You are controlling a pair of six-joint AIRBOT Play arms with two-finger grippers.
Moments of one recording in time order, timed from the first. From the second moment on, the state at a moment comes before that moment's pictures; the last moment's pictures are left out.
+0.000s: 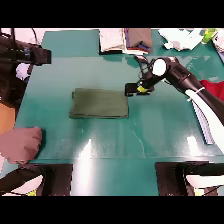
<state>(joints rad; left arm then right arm) -0.27 -1.12 1.56 1.60 -1.19 -1.61 0.42 -1.51 1.41 -1.32 1.18 1.84</state>
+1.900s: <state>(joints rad) -0.46 -1.14 1.56 1.43 -1.09 -1.59 -0.53 -1.46 1.73 -1.41 1.25 1.70</state>
